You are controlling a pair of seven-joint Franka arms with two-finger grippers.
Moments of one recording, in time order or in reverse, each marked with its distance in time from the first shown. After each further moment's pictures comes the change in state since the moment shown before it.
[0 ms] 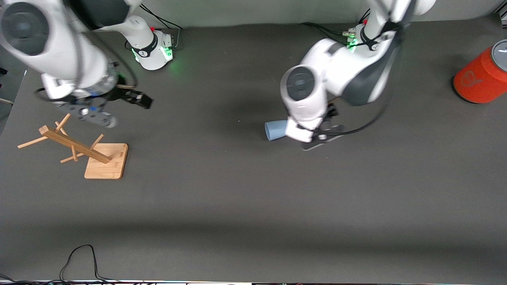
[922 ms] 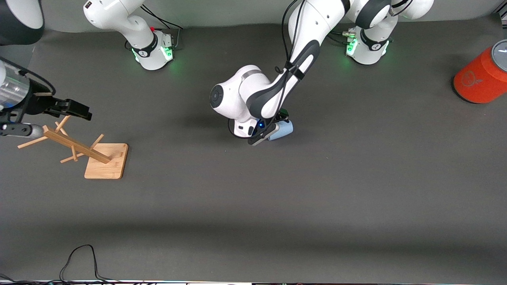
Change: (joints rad) left arm -0.239 0.370 0.010 0.232 0.153 -0.060 -0.243; right arm -0.323 -0.075 0.100 -0.093 -0.012 0.132 -0.373
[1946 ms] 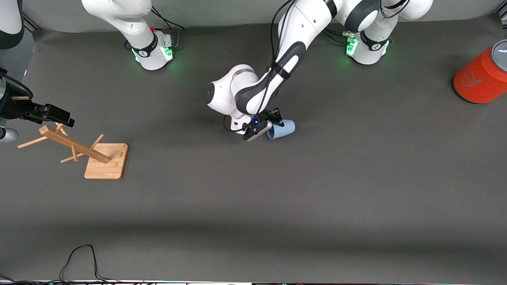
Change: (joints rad) left arm -0.057 0.047 0.008 0.017 0.074 -0.080 0.075; right arm -0.654 -0.019 0.620 -0.015 -0.043 0.071 -0.079
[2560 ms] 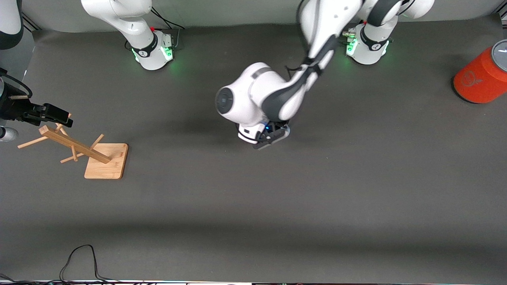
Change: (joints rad) left arm 0.186 -0.191 0.006 -0.004 -0.257 0.065 0.146; right arm 0.071 0.000 -0.073 0.000 -0.001 0.008 -0.019
